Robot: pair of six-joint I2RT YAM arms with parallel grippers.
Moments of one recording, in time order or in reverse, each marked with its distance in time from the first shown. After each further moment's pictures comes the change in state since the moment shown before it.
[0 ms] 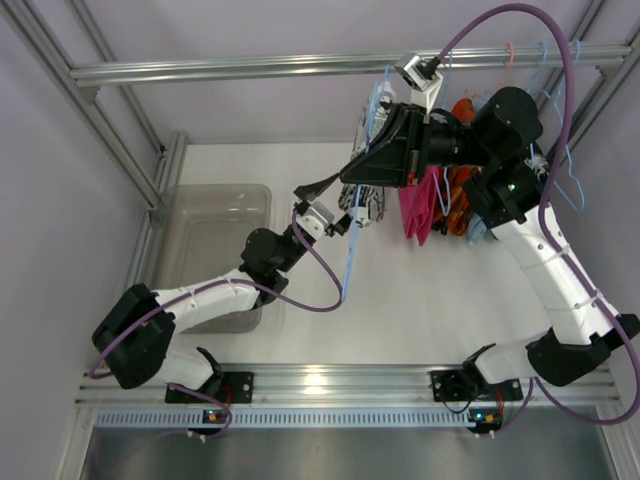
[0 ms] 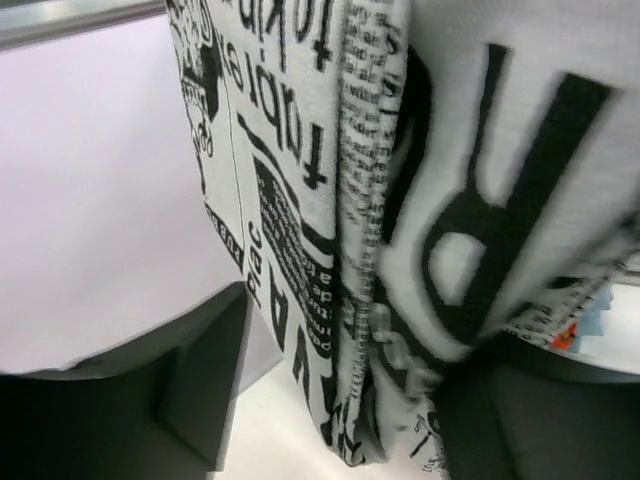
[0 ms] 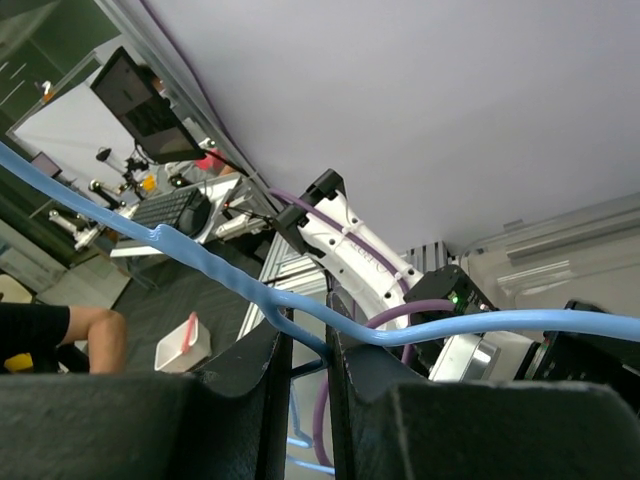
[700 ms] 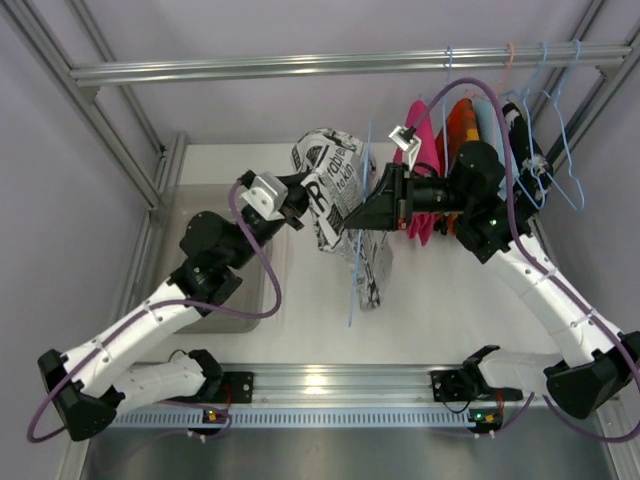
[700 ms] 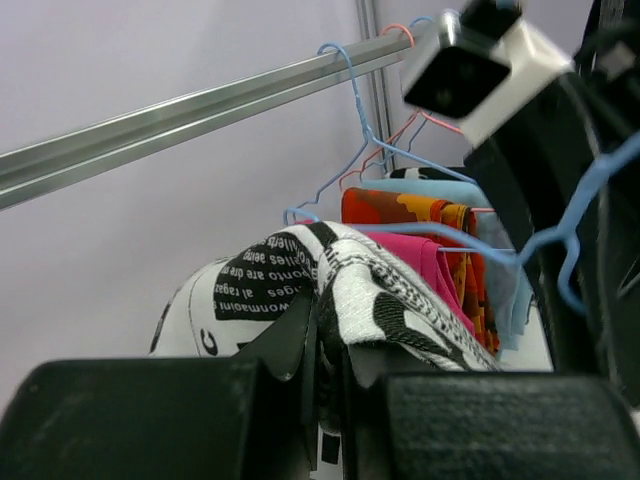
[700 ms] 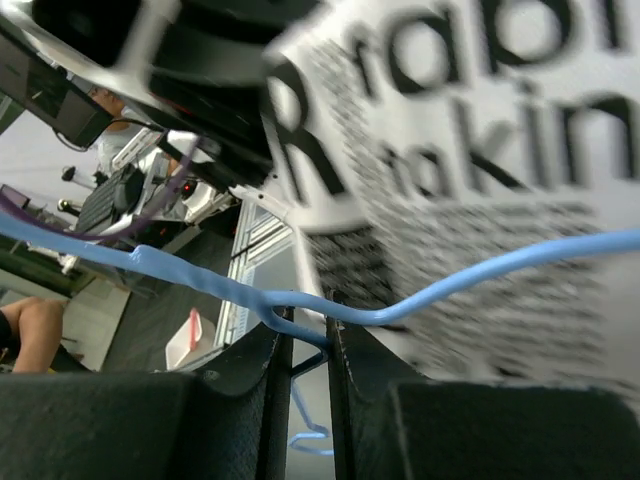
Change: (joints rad) left arm -0.007 -0.375 0.236 -0.663 -0.016 -0.125; right arm -0.033 -0.181 -0.463 -0.021 0.057 -0.135
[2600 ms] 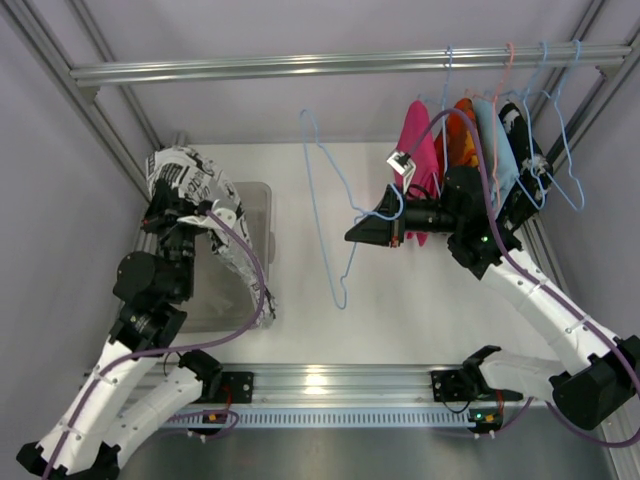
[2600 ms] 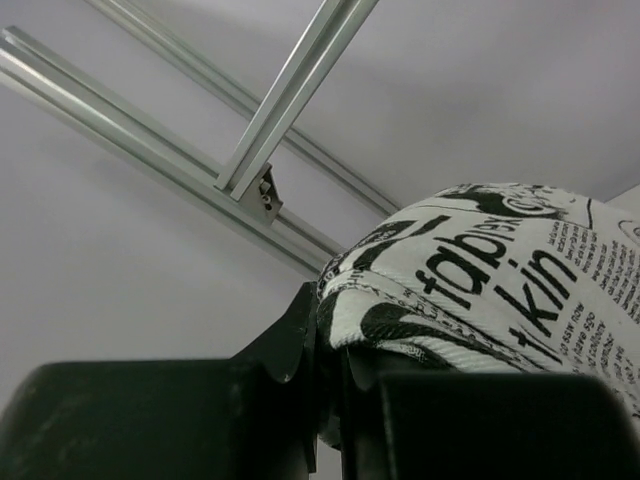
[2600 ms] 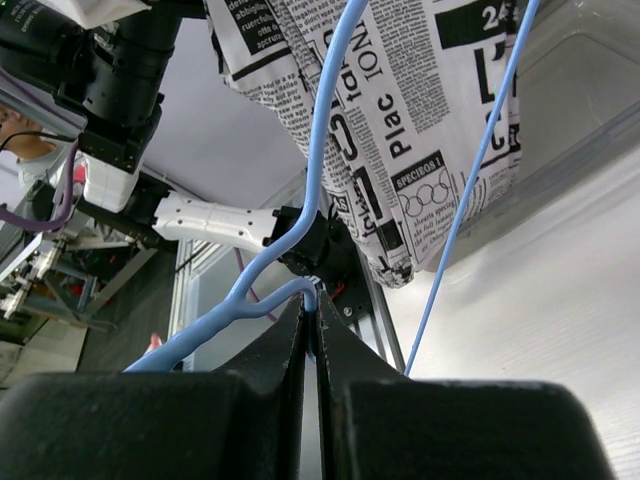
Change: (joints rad) left arm 0.274 -0.418 -0.109 -0.369 -0.600 0.928; right arm 0.003 -0.067 -0.240 0.005 0.139 -0.108
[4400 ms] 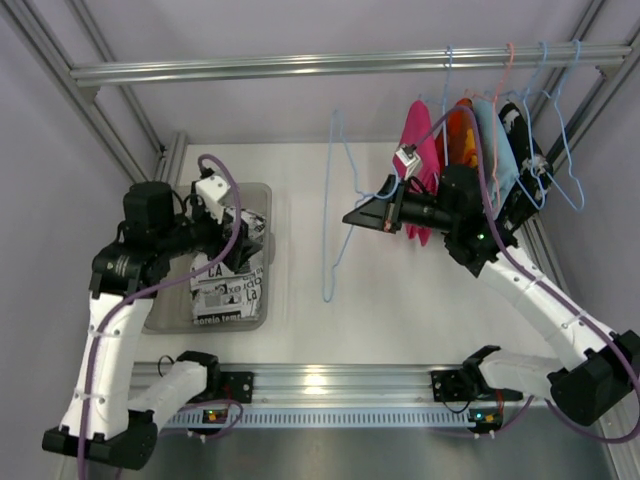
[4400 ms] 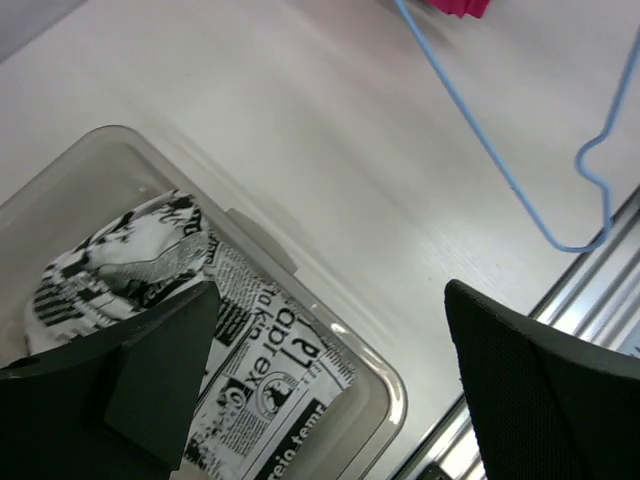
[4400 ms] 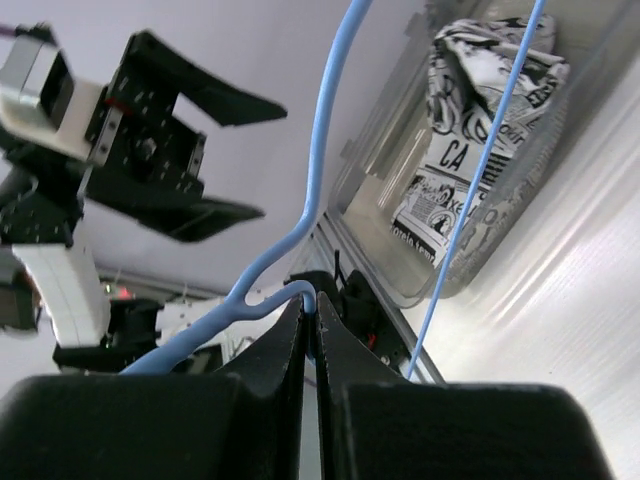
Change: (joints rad) left arm 0.401 0.323 0.471 -1.059 1.108 -0.814; right arm 0.005 0.005 0.005 -0.002 0.191 0.226
